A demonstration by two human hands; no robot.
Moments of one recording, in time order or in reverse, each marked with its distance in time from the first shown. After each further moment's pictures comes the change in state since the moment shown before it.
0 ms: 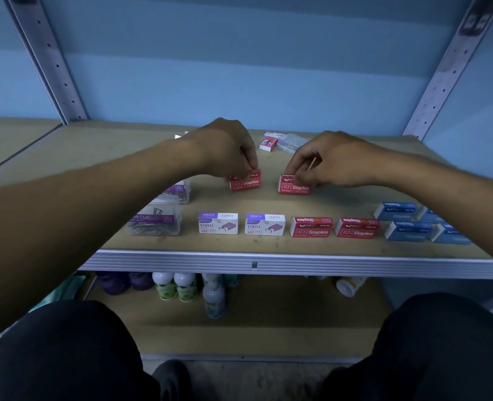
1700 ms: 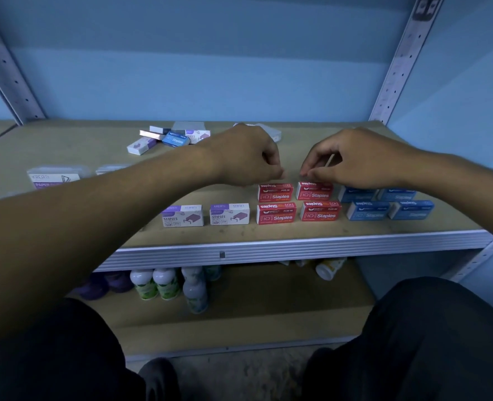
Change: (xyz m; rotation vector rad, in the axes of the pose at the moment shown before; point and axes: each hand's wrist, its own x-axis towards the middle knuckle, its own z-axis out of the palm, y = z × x) left_hand 0.002 0.069 0.030 -0.036 -0.003 0.243; right_hand -0.061 0.050 -0.016 -0.054 0.085 -0.018
